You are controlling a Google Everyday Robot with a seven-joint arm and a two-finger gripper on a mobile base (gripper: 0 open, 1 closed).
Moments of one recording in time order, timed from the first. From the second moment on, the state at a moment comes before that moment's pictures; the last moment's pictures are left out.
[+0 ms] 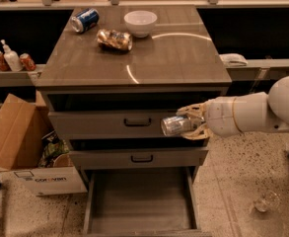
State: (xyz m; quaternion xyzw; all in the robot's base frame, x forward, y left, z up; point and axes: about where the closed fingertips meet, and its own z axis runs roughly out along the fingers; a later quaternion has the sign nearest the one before) arm 0.515 -0.128 0.780 -0.76 0.48 0.01 0.44
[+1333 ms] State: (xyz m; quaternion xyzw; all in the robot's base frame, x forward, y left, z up) arm 0.557 -0.108 0.871 -0.73 0.45 0.03 0.52
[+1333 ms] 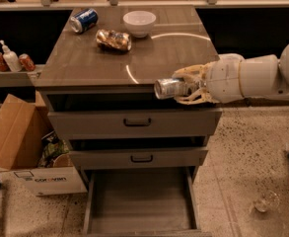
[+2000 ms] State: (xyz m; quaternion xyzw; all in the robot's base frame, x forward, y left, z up) arm 0.582 -0.093 0.923 -0.68 0.49 0.03 0.55
